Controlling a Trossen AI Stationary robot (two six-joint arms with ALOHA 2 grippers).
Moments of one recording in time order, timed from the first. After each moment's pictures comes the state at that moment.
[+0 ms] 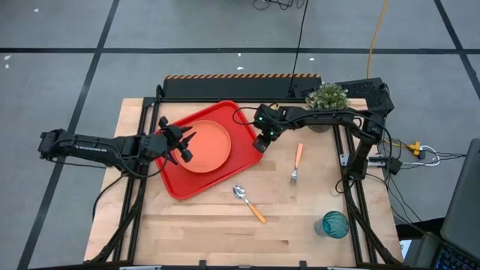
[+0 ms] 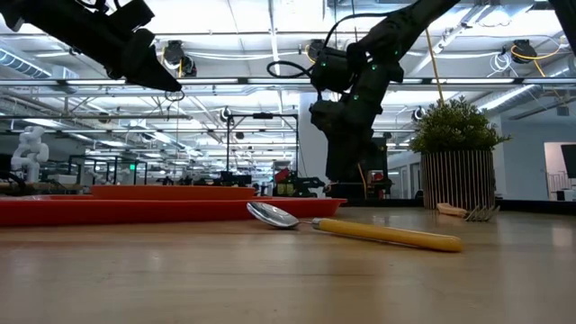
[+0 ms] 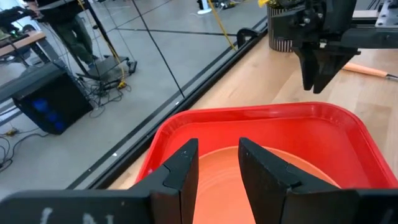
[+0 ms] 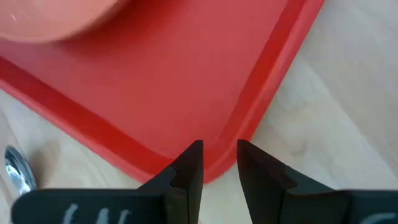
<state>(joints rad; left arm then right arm) -0.03 0.76 0.49 -0.16 -0.70 -0.07 -0.38 1.78 1.19 -0.55 -0.19 0.32</state>
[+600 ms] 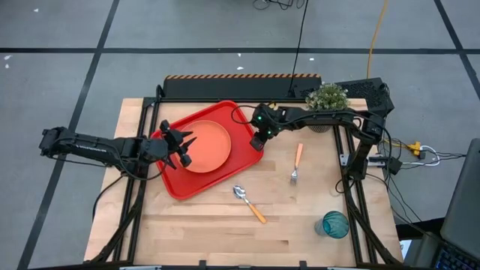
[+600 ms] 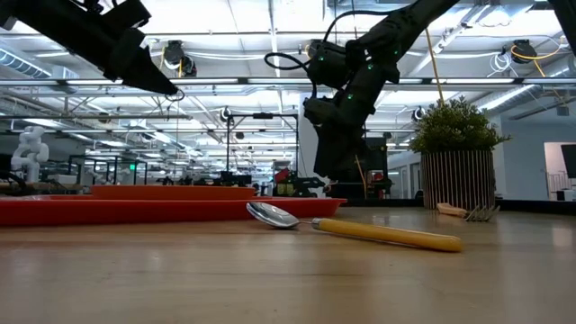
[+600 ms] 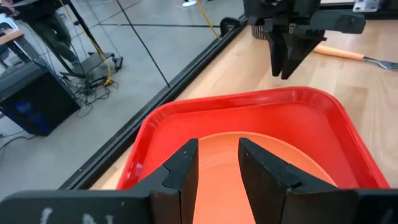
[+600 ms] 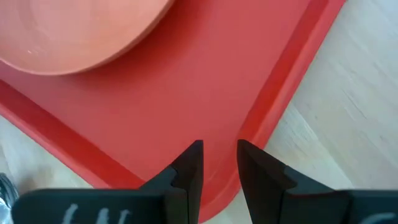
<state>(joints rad) -0.09 0.76 0.49 -0.22 -0.69 -0.09 -0.37 1.78 1.19 -0.45 -0.13 0.27</state>
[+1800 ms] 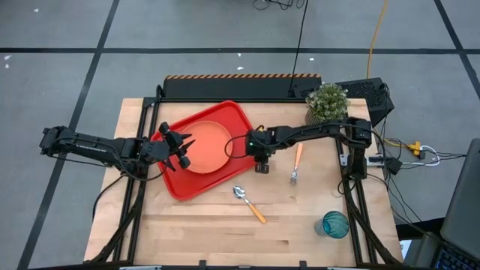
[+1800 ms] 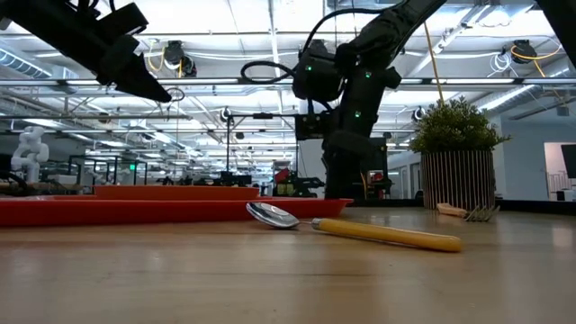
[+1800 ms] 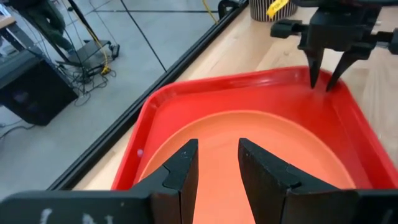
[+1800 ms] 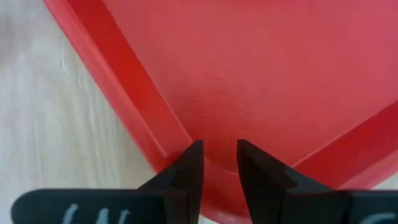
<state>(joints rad) -0.11 0.76 0.49 -0.31 -0.69 -0.15 -0.17 1.90 1.19 -0.53 -0.03 -0.09</state>
